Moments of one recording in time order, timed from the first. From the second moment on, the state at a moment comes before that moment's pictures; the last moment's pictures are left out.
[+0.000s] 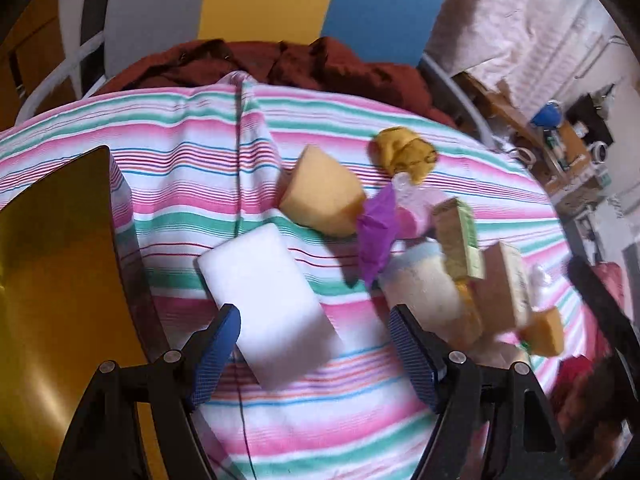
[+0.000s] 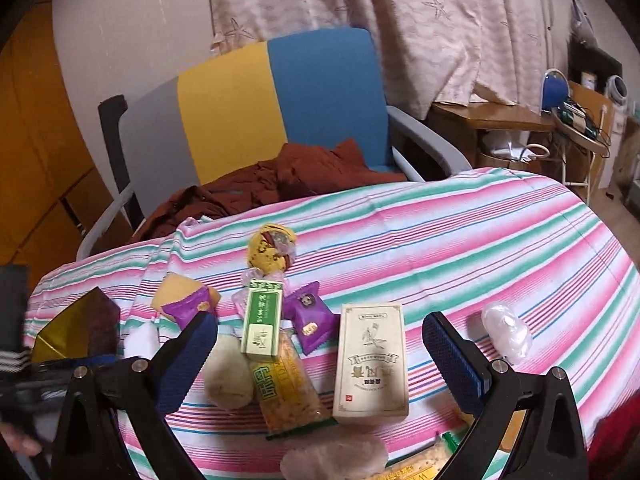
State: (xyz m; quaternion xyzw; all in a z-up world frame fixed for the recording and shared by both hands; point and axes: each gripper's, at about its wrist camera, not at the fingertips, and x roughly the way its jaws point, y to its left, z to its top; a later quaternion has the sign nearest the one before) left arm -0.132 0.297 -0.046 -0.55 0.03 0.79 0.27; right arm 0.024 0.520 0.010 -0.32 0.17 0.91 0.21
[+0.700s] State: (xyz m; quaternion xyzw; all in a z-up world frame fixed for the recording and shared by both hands) left arm -0.098 0.329 -0.063 -0.47 0.14 0.80 0.35; right arm 0.033 0.563 -0.006 -0.34 0.24 0.87 0.28
